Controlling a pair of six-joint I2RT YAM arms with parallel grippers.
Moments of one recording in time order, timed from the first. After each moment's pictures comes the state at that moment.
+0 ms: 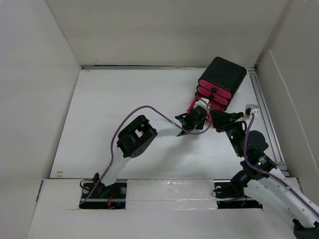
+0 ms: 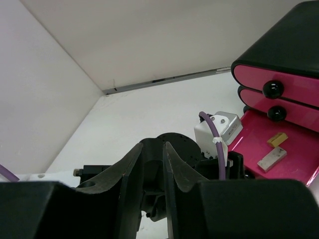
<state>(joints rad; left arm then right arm) -1.00 2.25 1.57 0.04 -0.28 -0.45 0.65 0.50 0.52 0.14 0.32 0.44</state>
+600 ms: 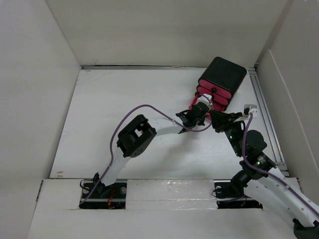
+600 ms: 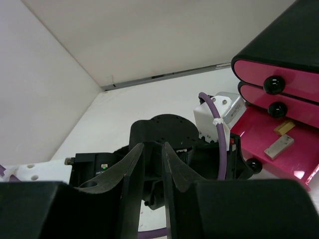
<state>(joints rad) -0.99 2.25 1.63 0.03 -0.29 -0.40 0.65 0.51 0.51 0.14 0.31 0.44</state>
